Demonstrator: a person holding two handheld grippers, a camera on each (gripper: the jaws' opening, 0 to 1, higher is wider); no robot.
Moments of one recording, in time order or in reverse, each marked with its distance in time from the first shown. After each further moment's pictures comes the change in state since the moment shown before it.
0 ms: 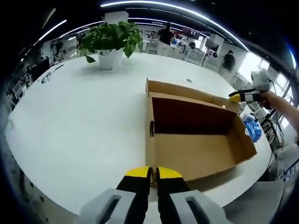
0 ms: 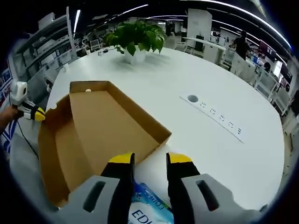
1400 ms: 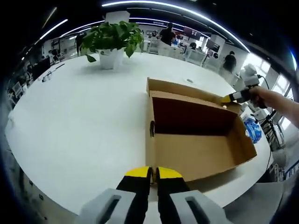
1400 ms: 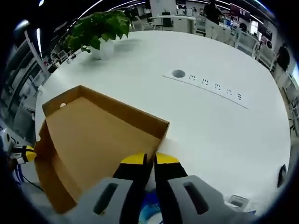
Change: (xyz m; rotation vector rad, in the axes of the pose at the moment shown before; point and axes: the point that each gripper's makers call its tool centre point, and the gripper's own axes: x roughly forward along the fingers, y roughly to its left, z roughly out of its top) left arm 0.004 0.005 0.000 -0.012 -0.001 0.002; right arm 0.023 0.000 -0.010 0.310 0.125 -0.110
